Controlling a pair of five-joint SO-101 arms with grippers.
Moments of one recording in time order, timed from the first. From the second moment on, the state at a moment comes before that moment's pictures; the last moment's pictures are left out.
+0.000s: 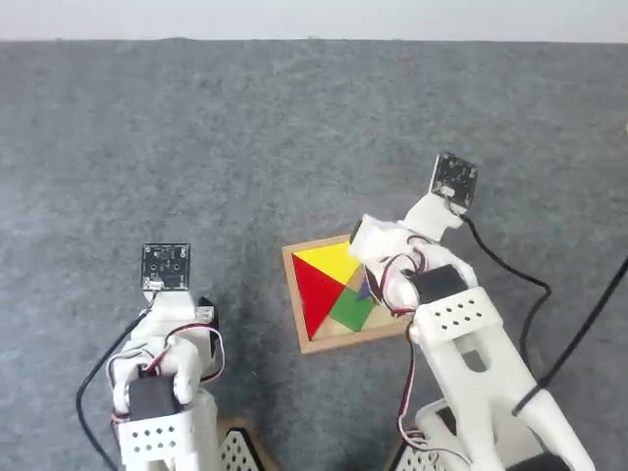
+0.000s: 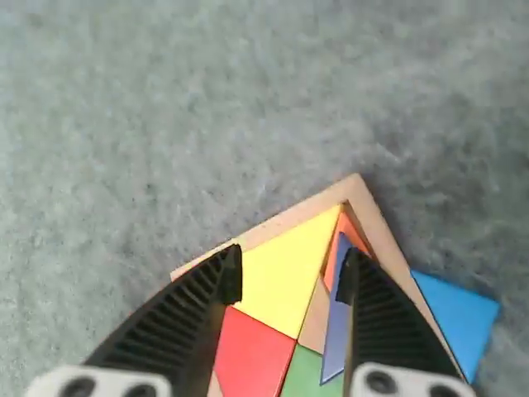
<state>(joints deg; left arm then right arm) -14.9 -102.8 97.2 72.0 -1.5 -24.6 -34.7 56.2 36.0 -42.0</state>
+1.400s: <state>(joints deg) -14.9 -102.8 97.2 72.0 -1.5 -25.8 -44.0 58.1 54.2 -33.4</state>
